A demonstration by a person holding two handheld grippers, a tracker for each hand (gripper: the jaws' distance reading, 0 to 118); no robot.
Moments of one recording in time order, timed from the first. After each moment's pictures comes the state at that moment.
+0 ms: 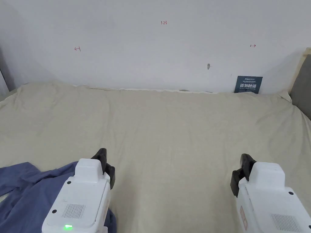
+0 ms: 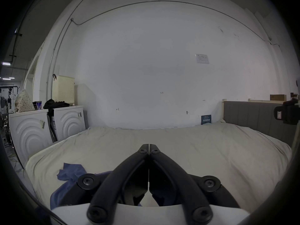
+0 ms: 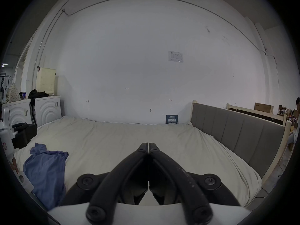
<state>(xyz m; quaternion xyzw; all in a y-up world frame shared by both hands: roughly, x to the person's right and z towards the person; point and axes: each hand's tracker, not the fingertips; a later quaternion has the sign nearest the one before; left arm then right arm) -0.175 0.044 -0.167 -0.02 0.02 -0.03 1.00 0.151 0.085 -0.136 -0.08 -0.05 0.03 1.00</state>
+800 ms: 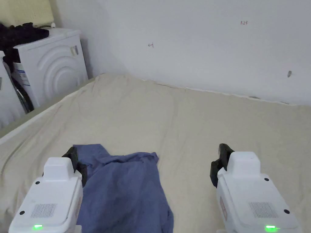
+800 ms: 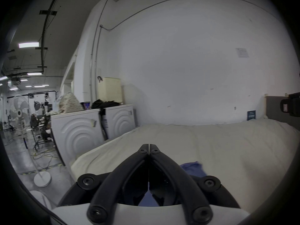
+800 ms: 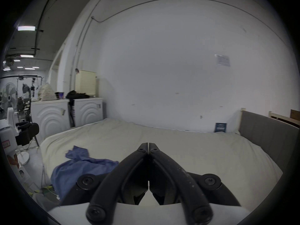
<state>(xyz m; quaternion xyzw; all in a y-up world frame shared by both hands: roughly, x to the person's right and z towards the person) -0.345 0.052 -0.084 -0.04 0.24 -0.06 0.97 -0.020 0.092 -0.184 -0.06 0.17 0.04 0.98</state>
